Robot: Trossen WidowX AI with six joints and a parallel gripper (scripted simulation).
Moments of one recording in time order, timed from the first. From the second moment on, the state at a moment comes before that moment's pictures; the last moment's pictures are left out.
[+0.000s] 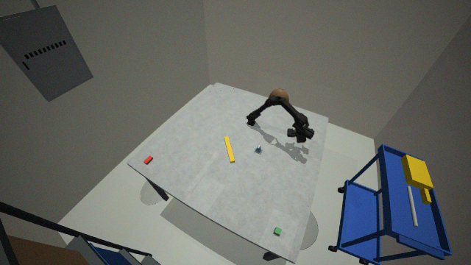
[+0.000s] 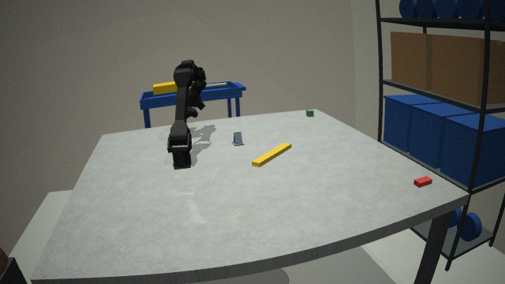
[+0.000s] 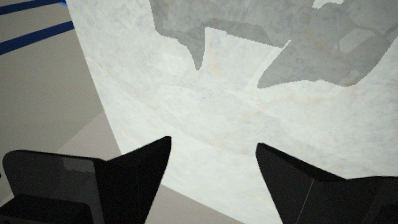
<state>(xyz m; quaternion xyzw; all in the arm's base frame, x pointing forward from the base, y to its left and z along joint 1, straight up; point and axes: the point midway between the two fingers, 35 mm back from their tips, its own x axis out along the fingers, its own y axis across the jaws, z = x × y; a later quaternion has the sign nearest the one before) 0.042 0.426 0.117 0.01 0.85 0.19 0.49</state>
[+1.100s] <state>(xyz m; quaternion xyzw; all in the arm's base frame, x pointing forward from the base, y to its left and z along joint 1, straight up) 0.230 0.319 0.116 0.04 0.76 0.21 0.61</state>
